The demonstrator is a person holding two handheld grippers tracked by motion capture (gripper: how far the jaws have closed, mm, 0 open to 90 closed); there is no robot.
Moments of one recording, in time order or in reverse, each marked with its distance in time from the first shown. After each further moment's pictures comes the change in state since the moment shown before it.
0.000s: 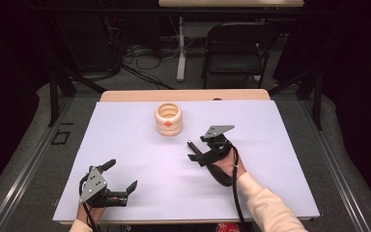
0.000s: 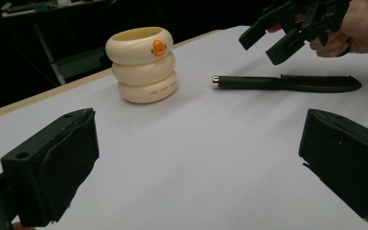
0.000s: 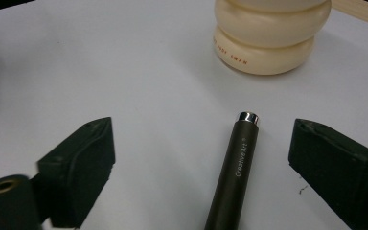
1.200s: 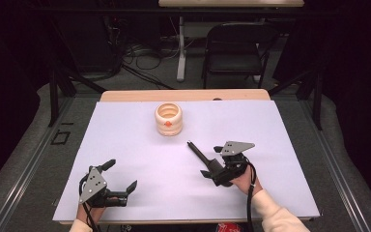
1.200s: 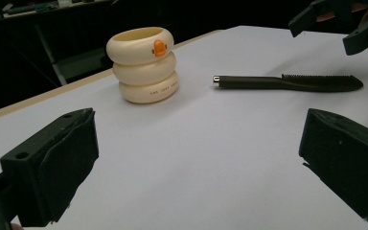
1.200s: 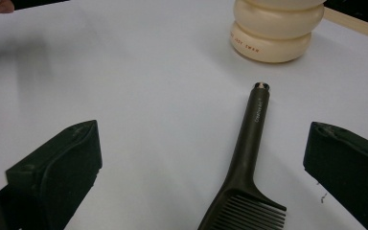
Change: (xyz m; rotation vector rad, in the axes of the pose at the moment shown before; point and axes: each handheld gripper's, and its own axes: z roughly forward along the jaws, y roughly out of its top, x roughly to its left) left arm 0.000 0.000 0.000 0.001 0.003 0.002; right arm 0.029 -0.033 -0.054 -0.069 -0.008 -0.054
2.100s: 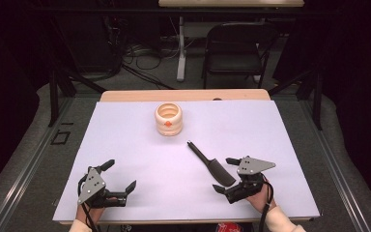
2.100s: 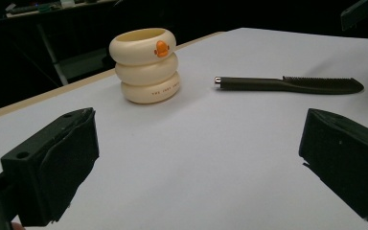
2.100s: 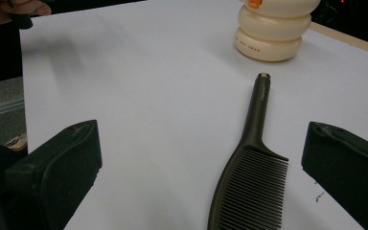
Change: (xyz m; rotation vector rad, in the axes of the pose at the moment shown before) left arm 0.001 -0.001 -0.002 -0.006 0.005 -0.009; right arm 0.030 -0.026 -0.049 -0.070 -0.031 -0.021
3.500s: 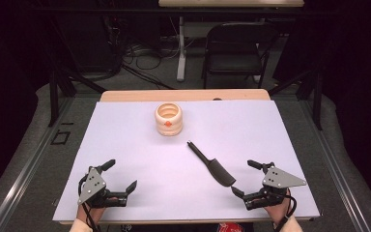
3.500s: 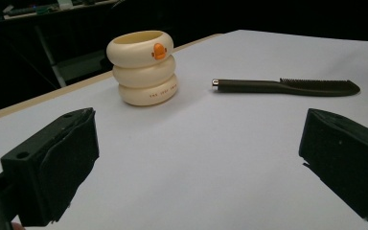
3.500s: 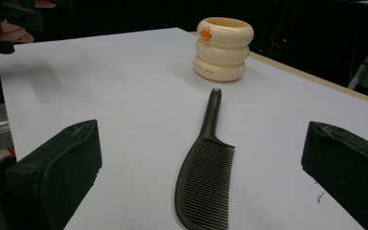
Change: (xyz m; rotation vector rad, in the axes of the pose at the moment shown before) left arm -0.001 0.001 0.001 -0.010 -0.008 -0.002; right arm 0.006 -0.021 -0.056 -0.147 -0.146 -0.007
